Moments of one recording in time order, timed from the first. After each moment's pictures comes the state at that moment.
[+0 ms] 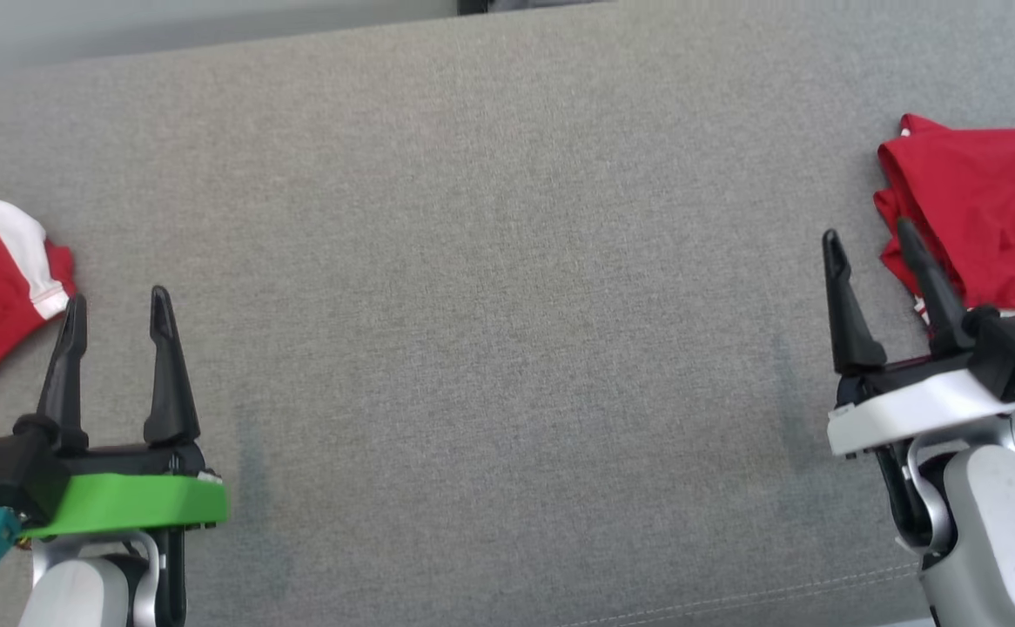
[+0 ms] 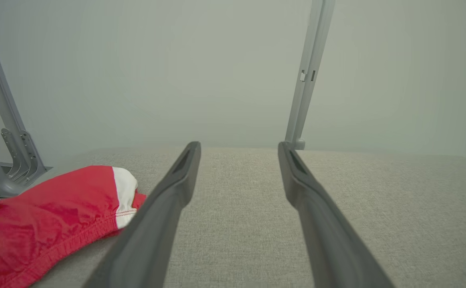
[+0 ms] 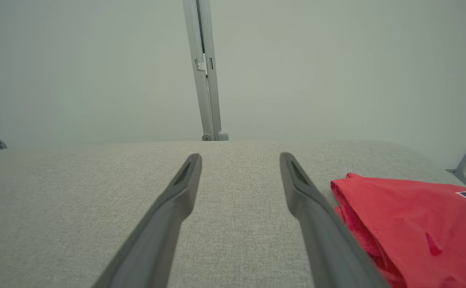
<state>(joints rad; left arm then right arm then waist) -0.13 0.23 -0.06 -0.02 -0.37 0.04 -0.23 -0.26 -0.20 0.06 0.12 0.25 0.13 -0.24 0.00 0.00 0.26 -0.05</state>
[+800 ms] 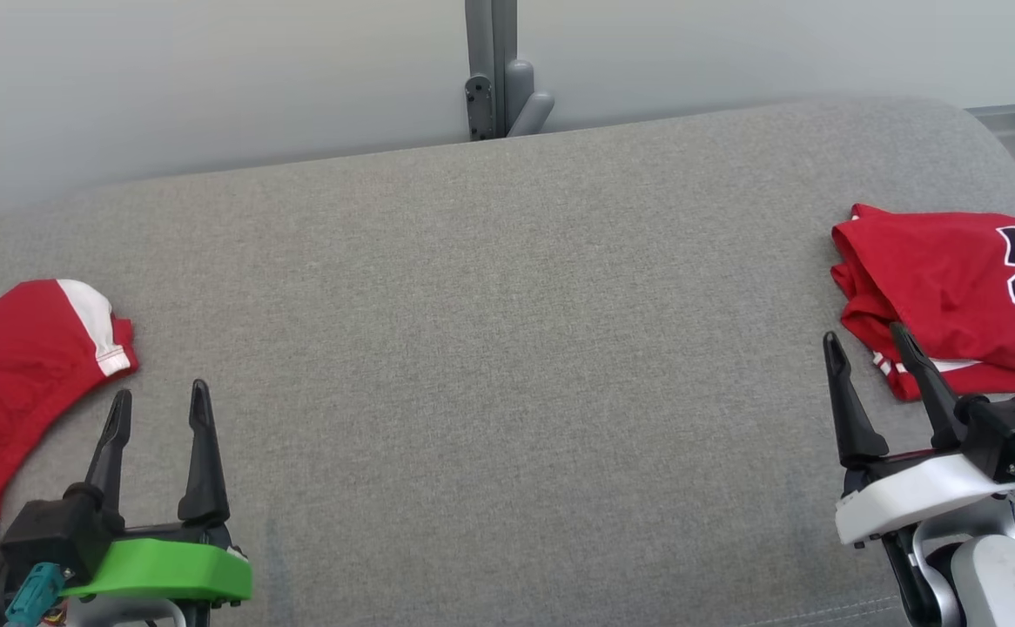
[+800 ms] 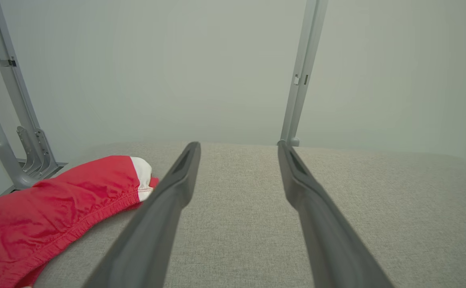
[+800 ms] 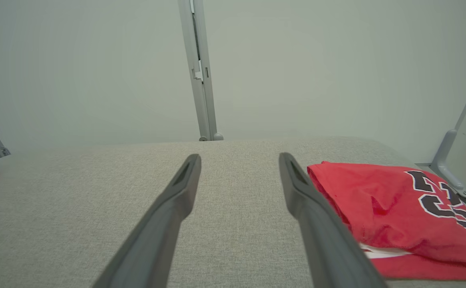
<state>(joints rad) 0.01 0.22 -0.10 -0.01 -0.38 0.06 -0.19 -0.08 -0.18 0.03 0.08 0.24 0.13 -0.18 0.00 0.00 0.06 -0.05</state>
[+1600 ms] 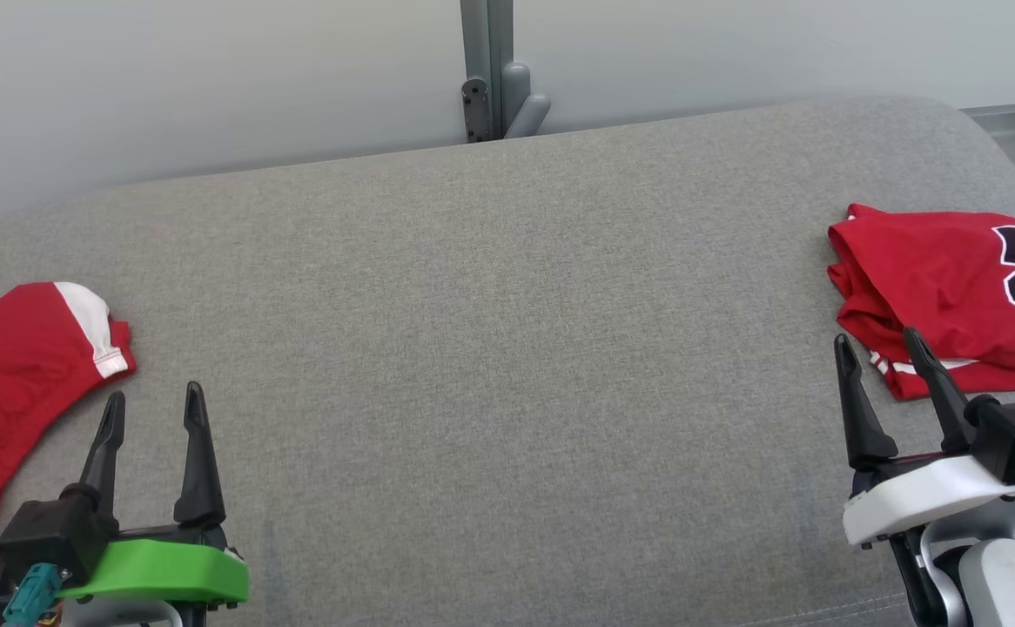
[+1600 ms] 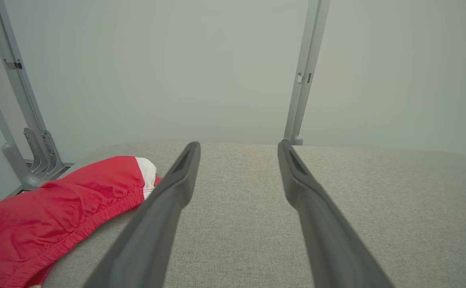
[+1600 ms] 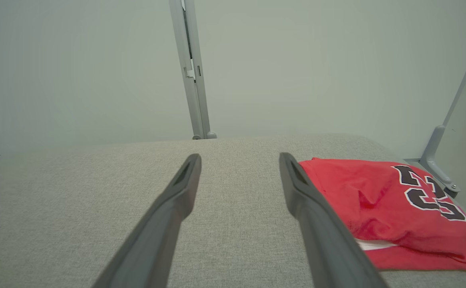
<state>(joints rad) 0.02 0.24 -0.10 -0.03 -0.38 0.09 -0.18 -0.06 -0.17 0.00 0.07 0.23 0.13 -0.16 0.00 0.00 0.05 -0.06</state>
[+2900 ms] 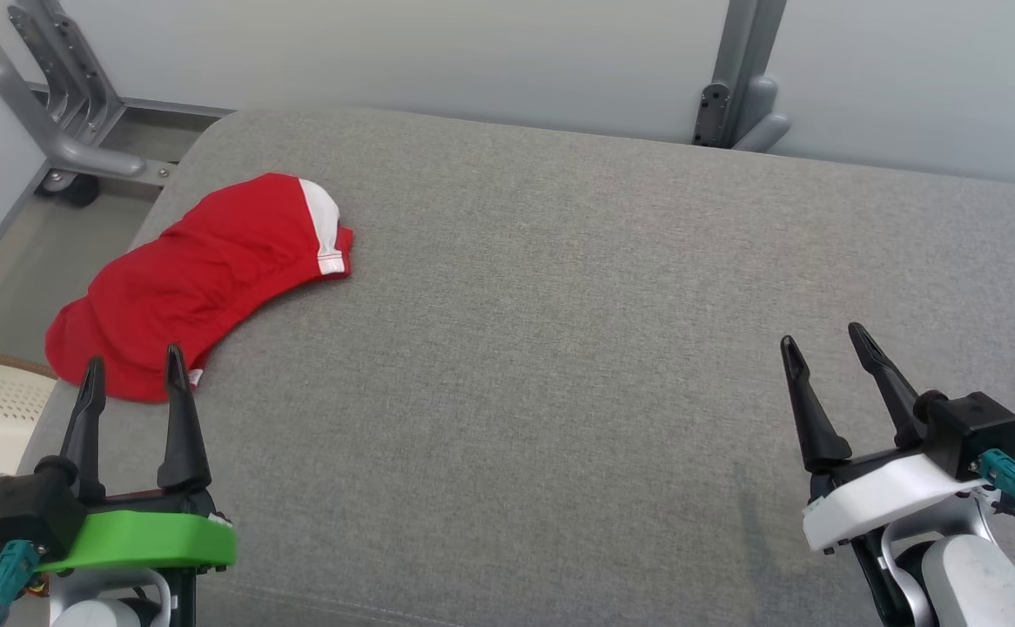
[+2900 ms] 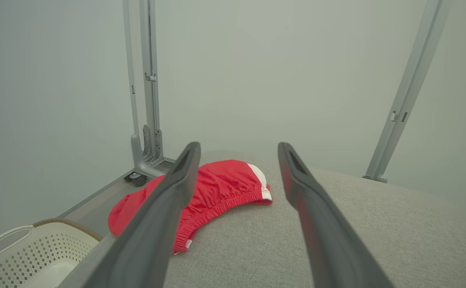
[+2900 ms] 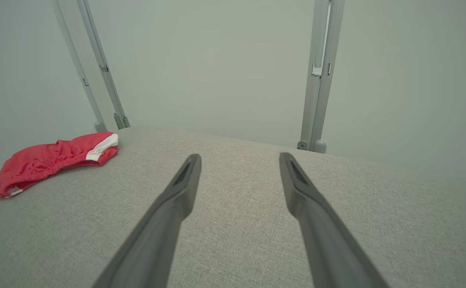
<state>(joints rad) -0.05 0.24 -0.10 0.00 -0.42 0.08 -0.23 -0.07 -0.17 0.08 0.04 0.22 0.13 -0.14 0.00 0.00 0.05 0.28</state>
